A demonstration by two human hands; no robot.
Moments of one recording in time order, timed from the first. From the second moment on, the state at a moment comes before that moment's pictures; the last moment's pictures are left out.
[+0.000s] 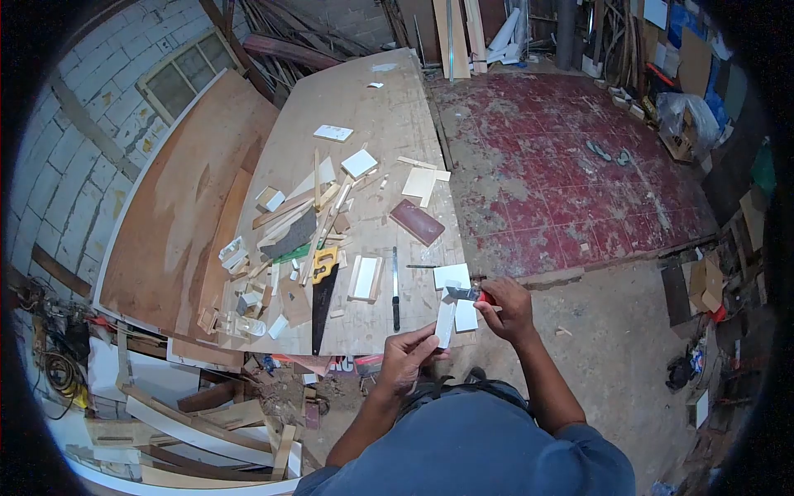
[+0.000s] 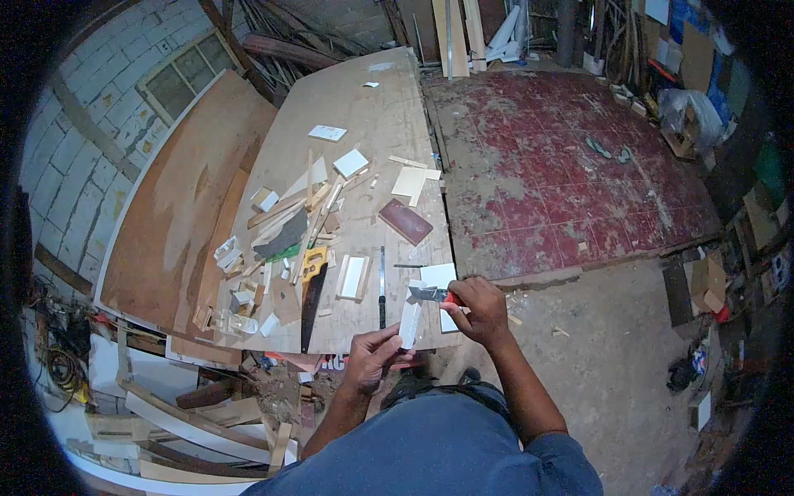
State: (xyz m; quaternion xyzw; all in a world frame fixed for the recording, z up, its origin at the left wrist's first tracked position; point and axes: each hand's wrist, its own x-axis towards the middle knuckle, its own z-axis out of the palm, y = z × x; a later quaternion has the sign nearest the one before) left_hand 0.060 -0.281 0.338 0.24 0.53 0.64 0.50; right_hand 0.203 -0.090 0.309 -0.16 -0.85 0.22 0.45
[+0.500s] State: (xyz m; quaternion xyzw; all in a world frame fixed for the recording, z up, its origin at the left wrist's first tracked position) left_hand 0.059 -0.274 0.341 0.24 0.54 0.64 0.50; right_hand 0.209 -0.080 0.305 -0.18 -0.84 0.21 0.46
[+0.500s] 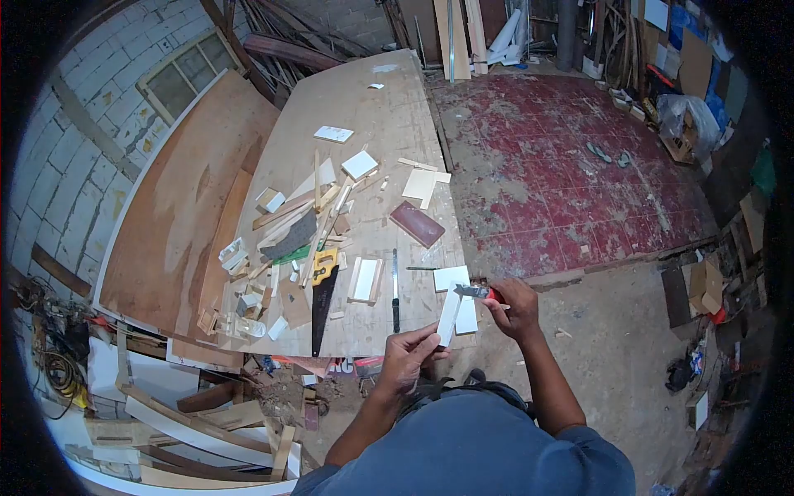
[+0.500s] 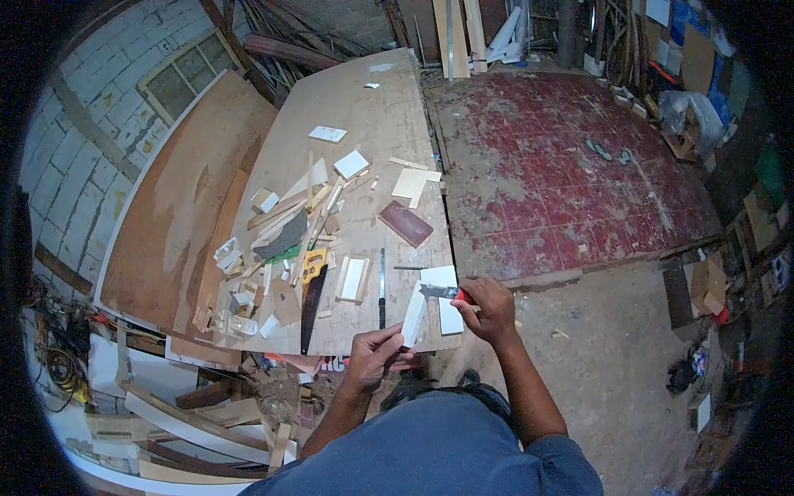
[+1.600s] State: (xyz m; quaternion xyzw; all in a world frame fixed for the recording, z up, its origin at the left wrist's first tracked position) left_hand 0.061 -0.272 0.326 0.19 0.51 0.64 0.55; right_hand 0.200 -0.077 0.293 -0.16 -0.85 0.23 0.45
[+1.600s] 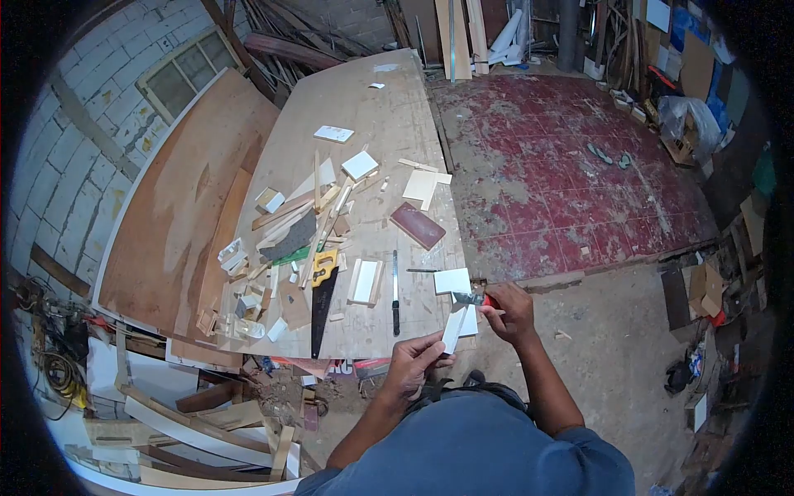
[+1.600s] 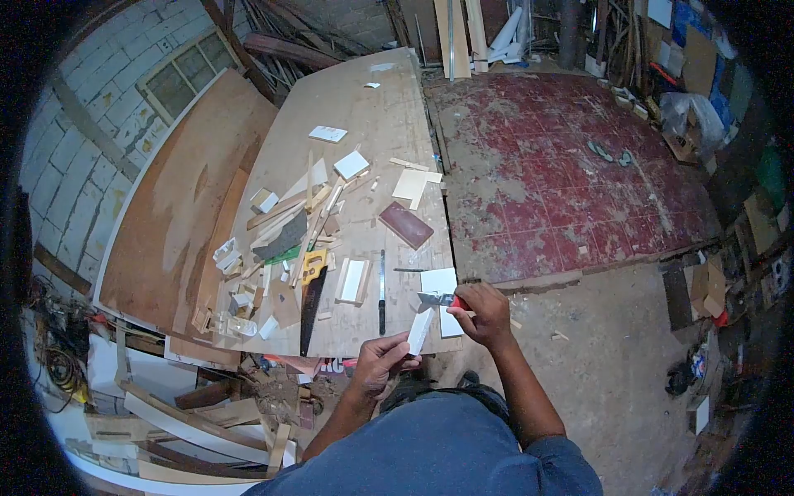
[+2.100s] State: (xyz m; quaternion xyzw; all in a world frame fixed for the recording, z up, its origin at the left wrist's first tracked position) left_hand 0.033 -0.289 0.339 0.14 0.48 0.73 0.47; right_hand 0.257 -0.023 0.228 -0.43 -0.68 0.35 0.49
